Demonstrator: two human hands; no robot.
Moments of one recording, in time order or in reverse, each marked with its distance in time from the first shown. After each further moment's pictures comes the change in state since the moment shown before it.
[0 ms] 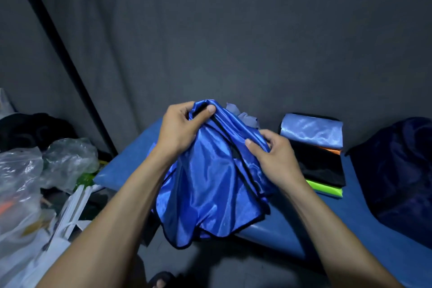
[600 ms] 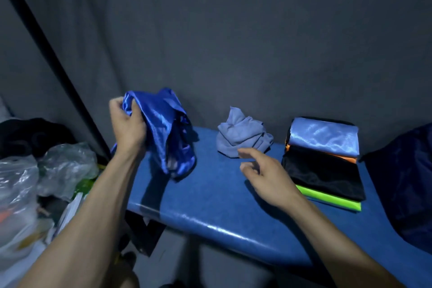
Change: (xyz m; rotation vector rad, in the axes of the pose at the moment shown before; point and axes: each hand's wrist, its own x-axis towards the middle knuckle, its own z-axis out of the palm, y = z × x) left_hand 0.055 -0.067 -0.069 -0.090 0.677 -0.078; right_hand 0.017 0.033 0.018 -0.401 -0.227 -0.055
